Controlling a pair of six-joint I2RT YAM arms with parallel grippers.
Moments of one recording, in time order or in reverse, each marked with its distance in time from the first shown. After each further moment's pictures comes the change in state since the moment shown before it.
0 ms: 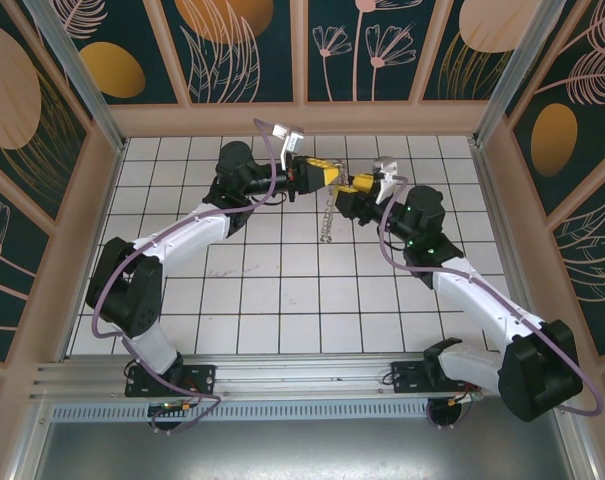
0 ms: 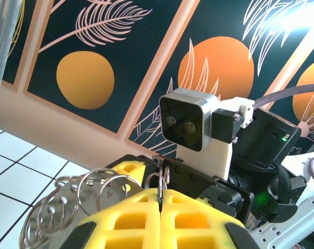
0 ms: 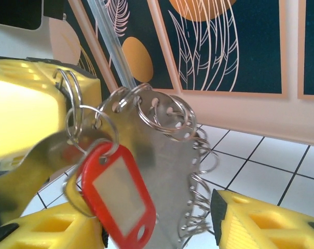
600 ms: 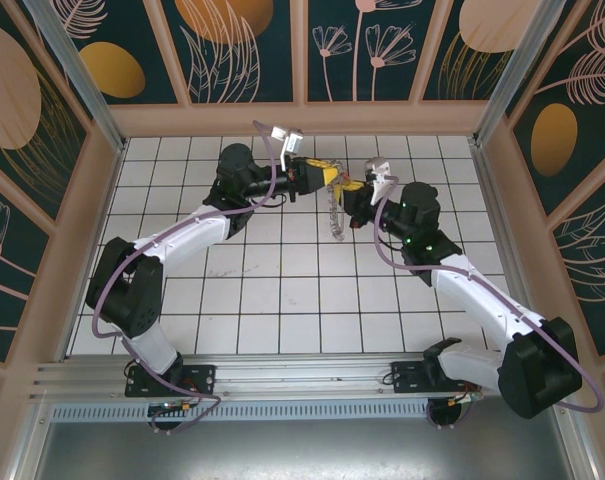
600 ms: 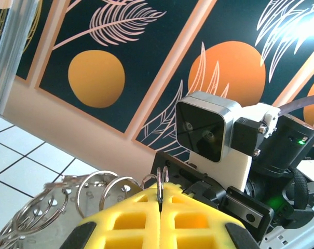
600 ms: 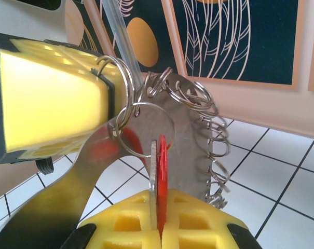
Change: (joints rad) left arm 0.000 -0.004 -0.026 -0.002 -0.052 -0.019; right arm 0.021 0.011 0.034 -0.093 -0.019 -0.067
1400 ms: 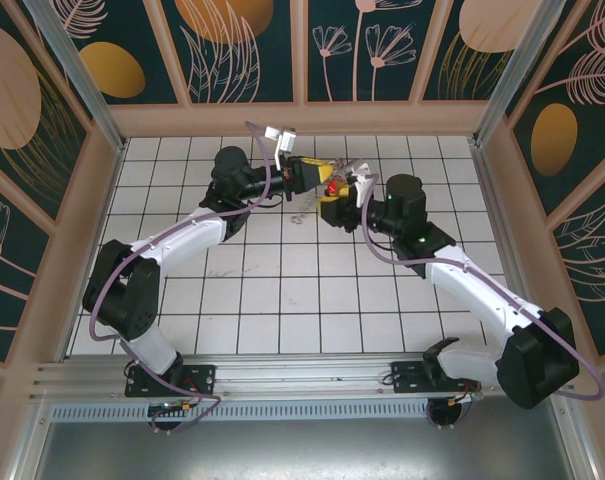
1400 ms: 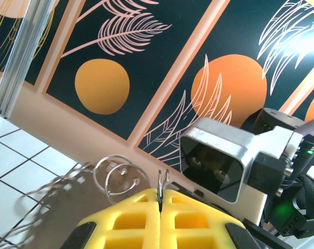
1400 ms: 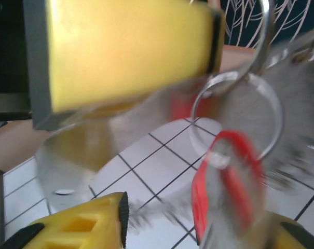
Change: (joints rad) left arm 0.008 -0.020 -0.032 0.051 -0.025 -0.048; right arm 0.050 0.040 0.098 -0.179 -0.098 -0.053
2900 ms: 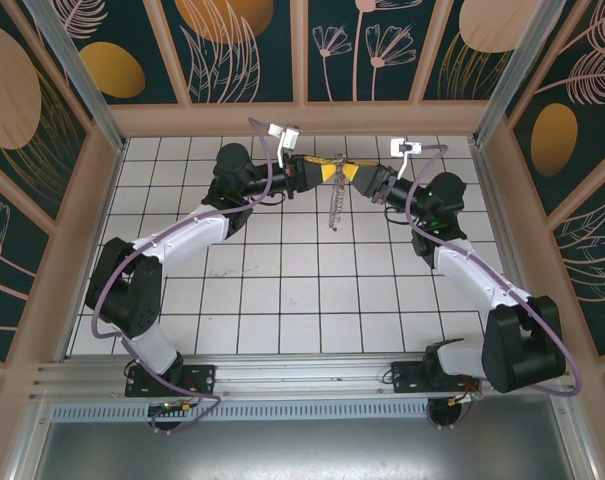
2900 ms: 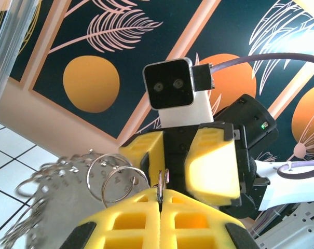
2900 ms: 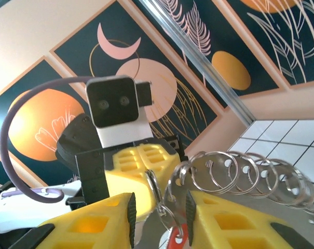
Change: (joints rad) left arm -0.003 0.025 0.041 -0.005 0.034 -0.038; right arm -0.239 0.098 -0.069 0.681 -0.344 0.792
